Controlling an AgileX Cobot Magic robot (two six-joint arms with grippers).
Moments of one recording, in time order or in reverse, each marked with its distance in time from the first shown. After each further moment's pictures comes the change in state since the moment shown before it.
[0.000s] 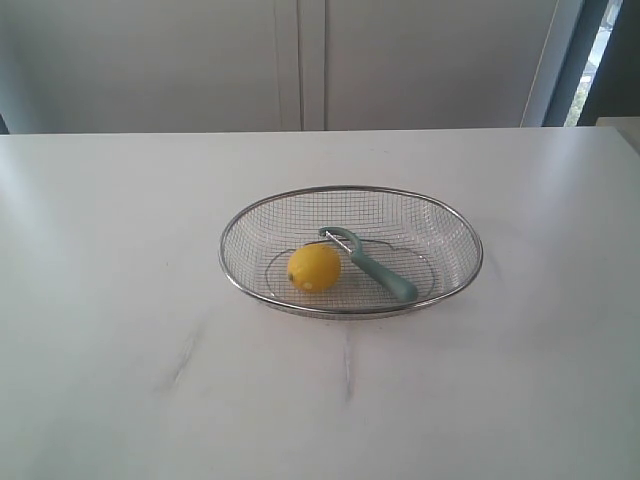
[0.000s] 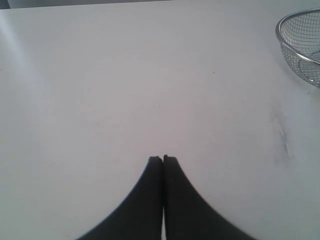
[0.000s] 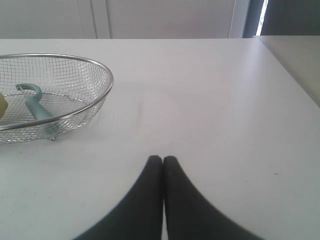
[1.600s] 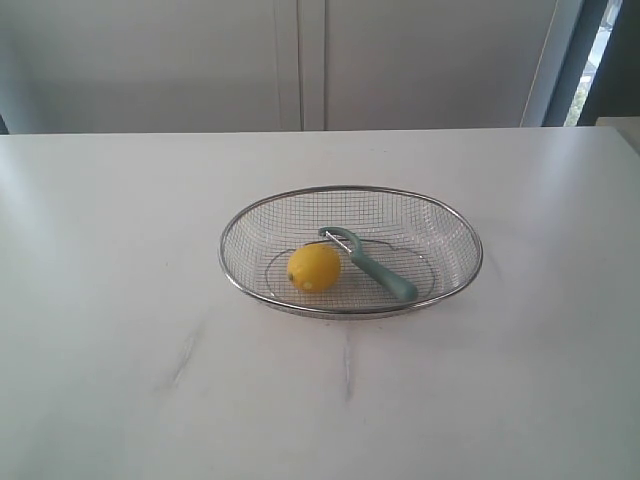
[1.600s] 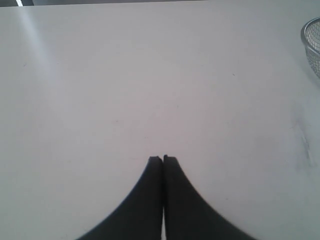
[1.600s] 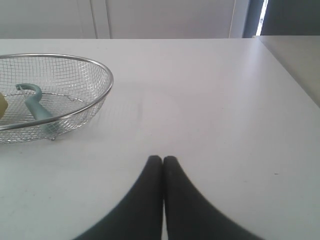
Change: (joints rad) left arm 0.069 0.000 0.000 0.002 0.000 0.000; right arm 0.000 0.000 0.000 0.000 0.000 0.000
